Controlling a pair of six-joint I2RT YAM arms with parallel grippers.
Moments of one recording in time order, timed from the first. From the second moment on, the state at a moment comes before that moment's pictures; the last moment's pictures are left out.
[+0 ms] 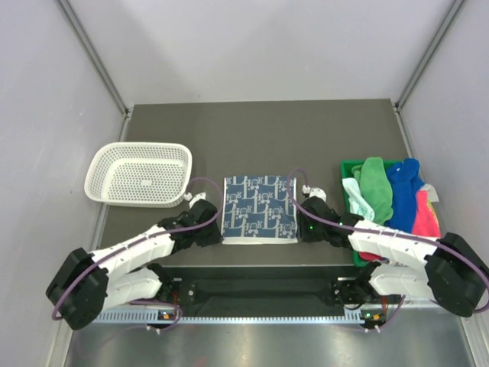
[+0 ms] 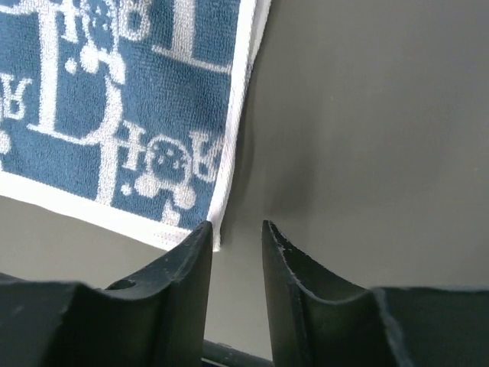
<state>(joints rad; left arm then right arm) -0.71 1.09 0.44 -0.33 -0.09 -0.91 0.81 1.16 0.50 -0.32 0.17 0.65</state>
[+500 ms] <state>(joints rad) -0.72 1.12 0.73 -0.44 -0.08 -0.82 0.63 1.31 0.78 -0.32 0.18 0.53</state>
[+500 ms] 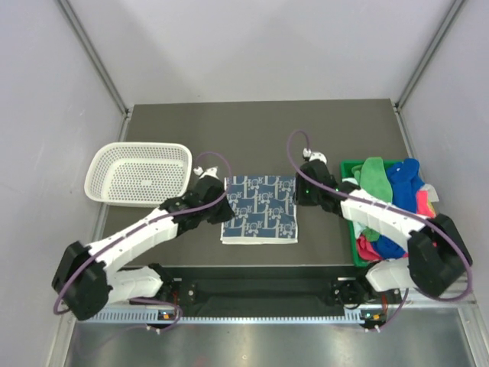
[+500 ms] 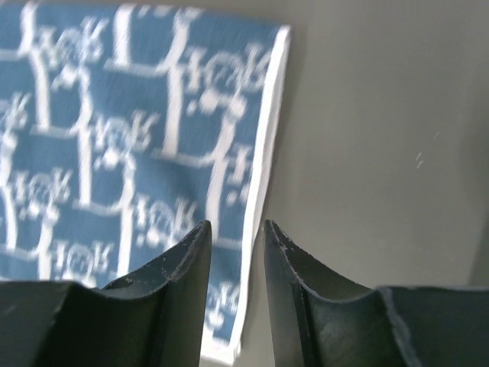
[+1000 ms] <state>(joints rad) -0.86 1.50 0.69 -0.09 -0.02 -0.85 0.52 1.63 0.94 -0.18 0.16 0.48</state>
